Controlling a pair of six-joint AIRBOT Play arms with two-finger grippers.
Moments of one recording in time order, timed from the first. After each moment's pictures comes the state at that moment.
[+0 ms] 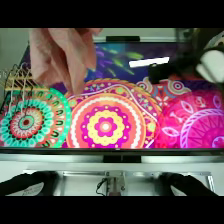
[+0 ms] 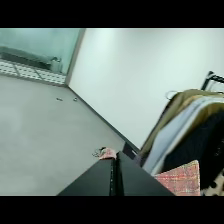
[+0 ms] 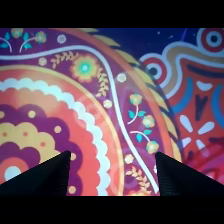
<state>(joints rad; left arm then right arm) -0.38 -1.26 2.01 1.28 -0.50 -1.60 0.42 -1.09 1.65 -1.74 1.34 1.71</state>
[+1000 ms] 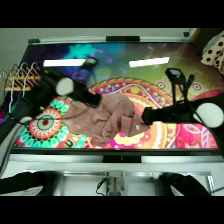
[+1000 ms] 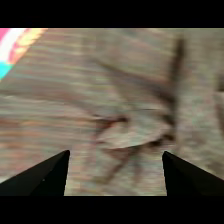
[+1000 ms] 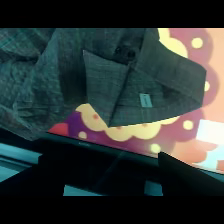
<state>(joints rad) -0.56 -1.37 1.54 1.65 -1.34 -1.75 0.42 -0.89 1.14 -1.42 1.38 1.86</state>
